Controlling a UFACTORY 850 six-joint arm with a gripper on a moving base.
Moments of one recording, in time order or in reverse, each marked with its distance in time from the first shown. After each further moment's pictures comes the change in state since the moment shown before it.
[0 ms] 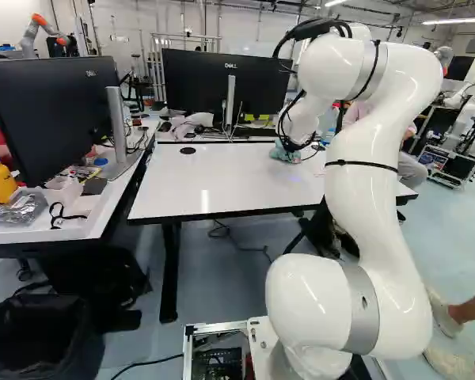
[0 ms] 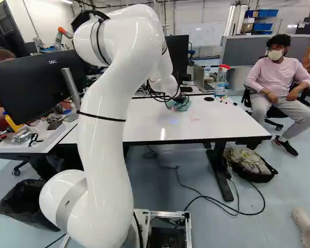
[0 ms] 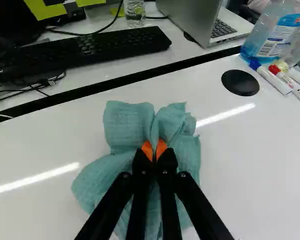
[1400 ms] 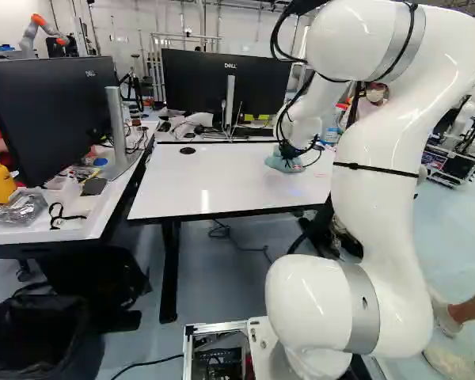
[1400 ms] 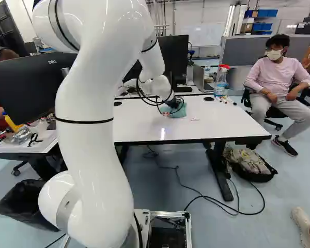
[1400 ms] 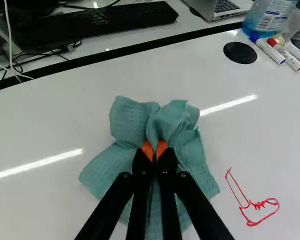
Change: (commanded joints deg) arm 2.8 10.8 14.5 0.0 0.0 0.0
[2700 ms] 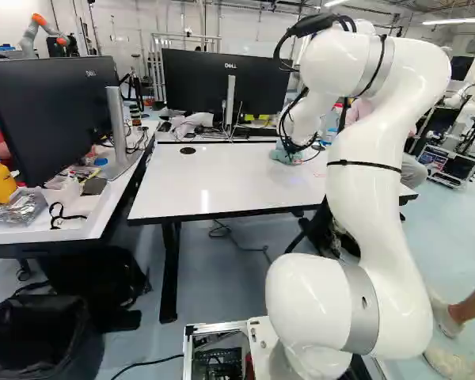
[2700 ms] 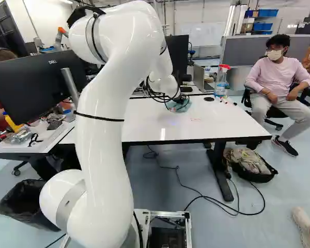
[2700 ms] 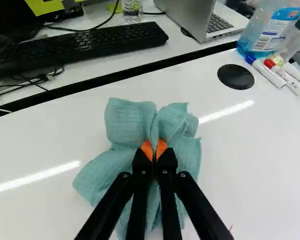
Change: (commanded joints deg) arm -2.7 -8.1 -10.8 0.0 0.0 0.0
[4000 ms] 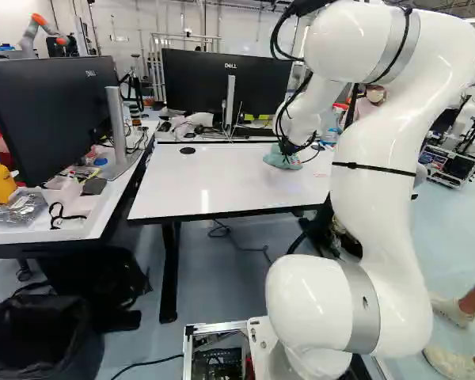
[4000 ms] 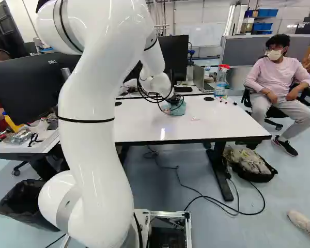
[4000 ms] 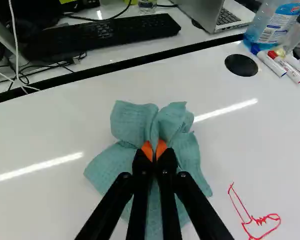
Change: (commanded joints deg) arm 2.5 8.4 8.6 0.0 -1.4 0.0
